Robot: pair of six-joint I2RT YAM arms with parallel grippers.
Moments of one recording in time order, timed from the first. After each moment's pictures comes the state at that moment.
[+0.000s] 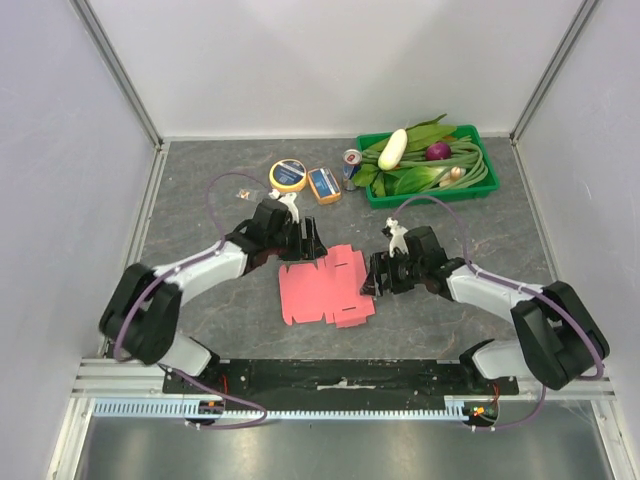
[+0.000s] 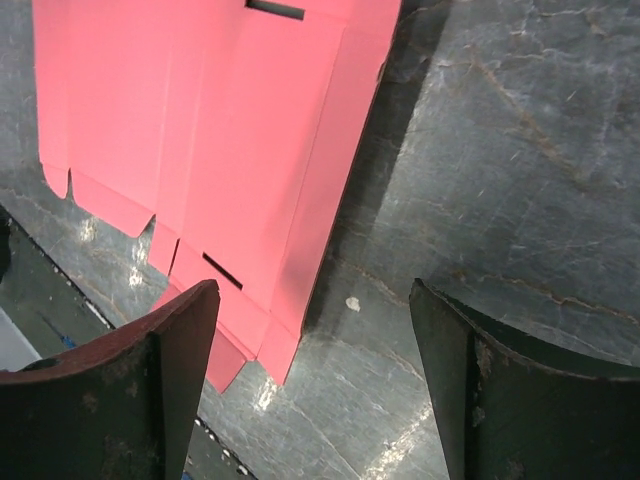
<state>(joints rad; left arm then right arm) -0.58 1.40 0.79 -0.10 0.17 -0.55 0.49 1.36 0.56 -0.05 -0.42 0.36</state>
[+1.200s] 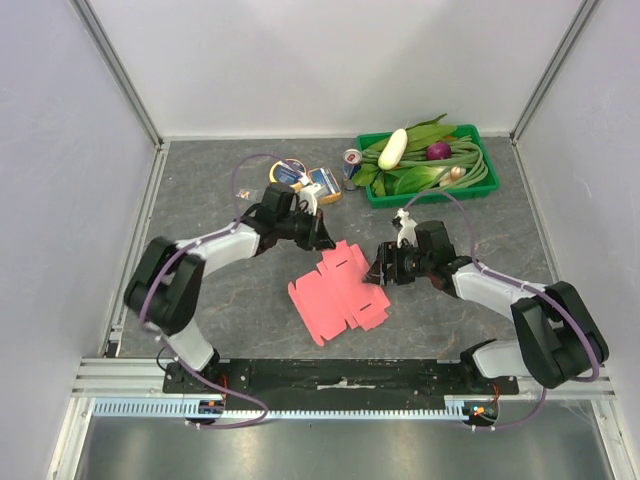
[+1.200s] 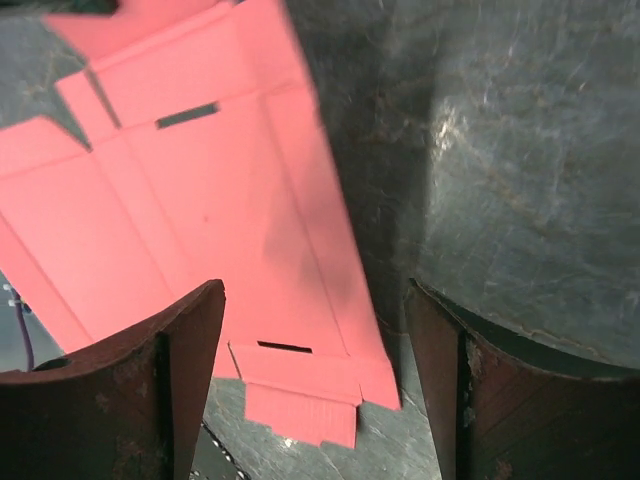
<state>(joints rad) -0.51 1.75 1.00 0.03 0.62 -0.23 0.42 1.37 0.53 0.05 -0.50 0.40</state>
